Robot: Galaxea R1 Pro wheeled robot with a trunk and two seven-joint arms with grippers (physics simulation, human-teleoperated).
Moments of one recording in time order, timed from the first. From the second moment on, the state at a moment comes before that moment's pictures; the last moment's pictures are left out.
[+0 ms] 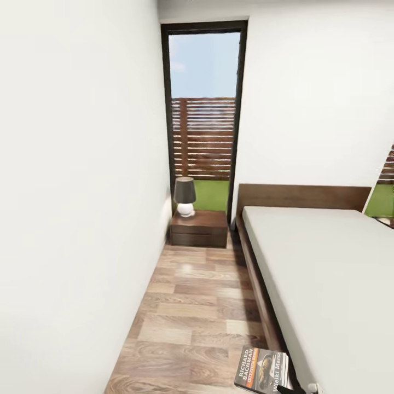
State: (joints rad) left arm -0.22 0.07 -0.19 -0.17 0.50 -0.19 -0.20; right arm -0.46 -0.26 0.27 0.08 -0.91 0.22 0.92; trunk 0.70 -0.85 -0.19
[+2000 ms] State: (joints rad) left arm -0.22 0.07 -0.19 -0.17 0.50 -0.19 -0.20; right arm -0.46 -0.26 0.27 0.08 -0.91 0.22 0.92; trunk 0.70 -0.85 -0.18
